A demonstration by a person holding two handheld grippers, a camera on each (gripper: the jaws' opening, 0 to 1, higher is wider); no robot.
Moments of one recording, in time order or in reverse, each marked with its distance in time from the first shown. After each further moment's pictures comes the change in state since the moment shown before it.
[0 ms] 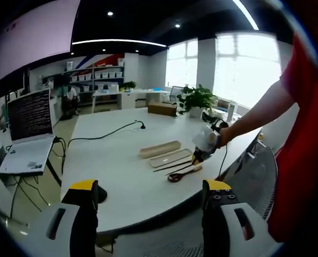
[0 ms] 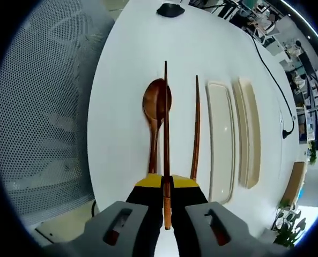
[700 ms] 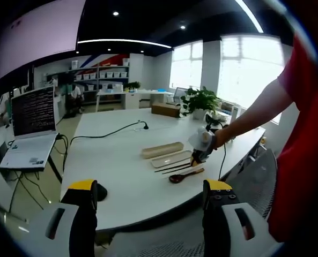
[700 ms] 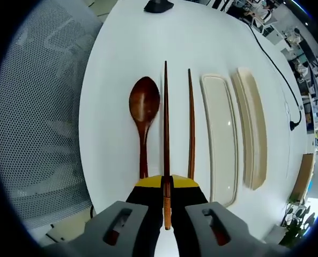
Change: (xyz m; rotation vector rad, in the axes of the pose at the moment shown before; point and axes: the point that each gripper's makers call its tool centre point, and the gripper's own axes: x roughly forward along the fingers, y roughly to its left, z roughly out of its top) left arm 0.001 -0.004 0.001 -0.029 -0.006 0.021; right arm 0.015 -0.012 -0.001 0.066 0.021 0.061
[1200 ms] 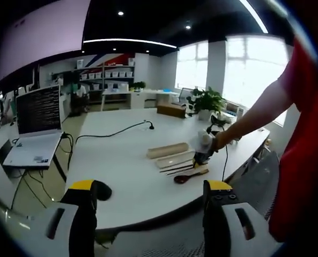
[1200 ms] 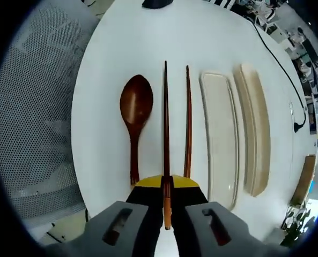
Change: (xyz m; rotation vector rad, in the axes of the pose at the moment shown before) left arm -0.001 0.008 0.001 -0.015 0.000 0.042; right arm 0.011 -0.013 0.001 0.015 0.011 0.017
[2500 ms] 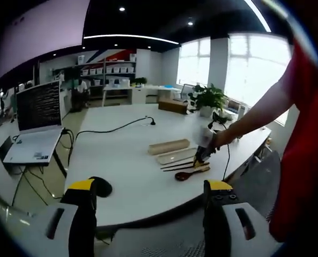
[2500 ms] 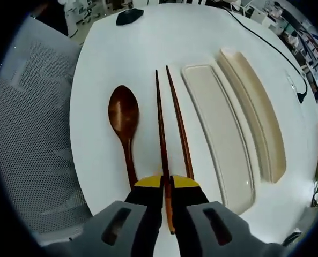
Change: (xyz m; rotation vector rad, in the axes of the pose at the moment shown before) left arm 0.006 0.002 -0.005 -0.012 0.040 0.011; right arm 0.010 0.005 0.004 0.205 -0.098 0.102
